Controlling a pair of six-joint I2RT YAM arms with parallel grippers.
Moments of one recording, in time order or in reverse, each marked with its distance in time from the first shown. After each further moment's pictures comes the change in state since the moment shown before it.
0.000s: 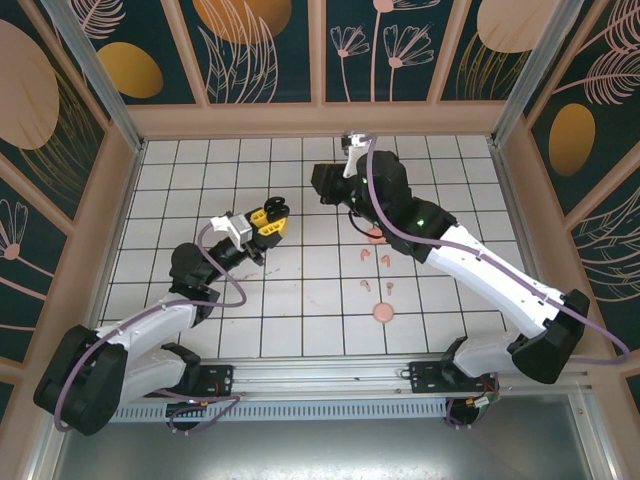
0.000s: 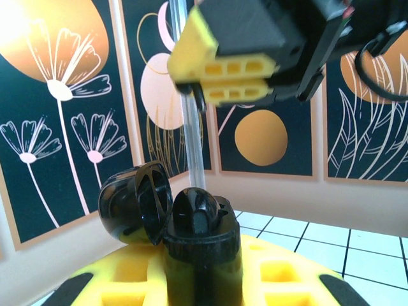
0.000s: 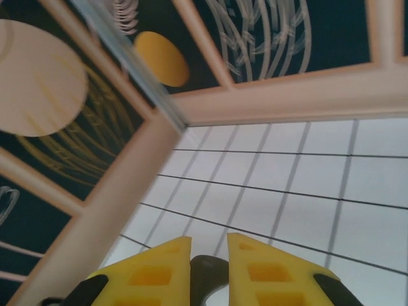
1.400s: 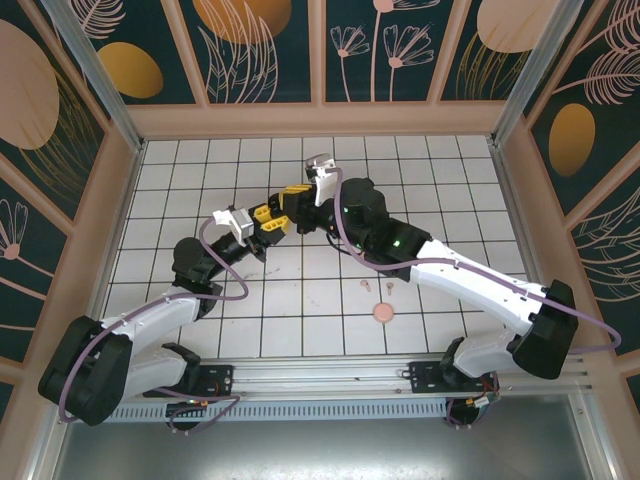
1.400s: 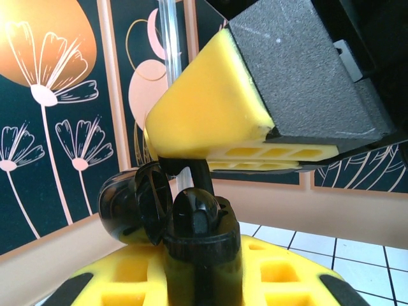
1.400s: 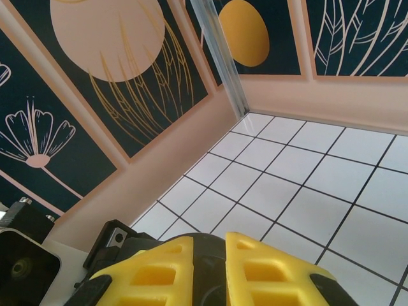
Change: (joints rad) left arm 0.000 0.042 0.039 0.037 0.035 -0.049; right arm 0.114 0.027 -0.145 0.239 -0.081 -0.139
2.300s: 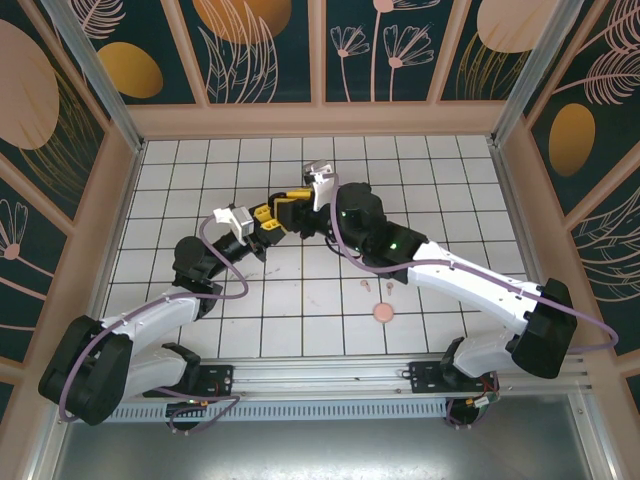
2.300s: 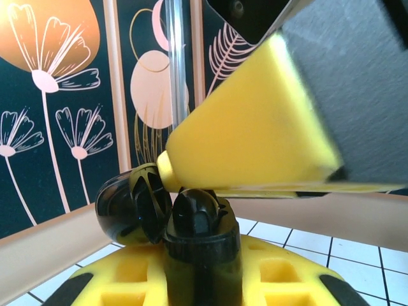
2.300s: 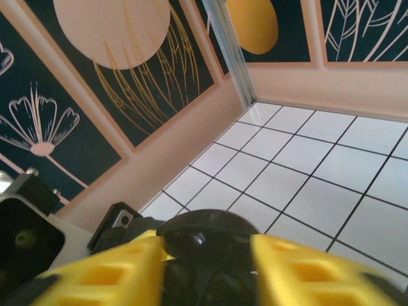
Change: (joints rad) left arm 0.001 0.003 0.001 -0.023 -0.008 -0.030; right arm -0.003 0.005 -0.044 0.032 -0.034 0.009
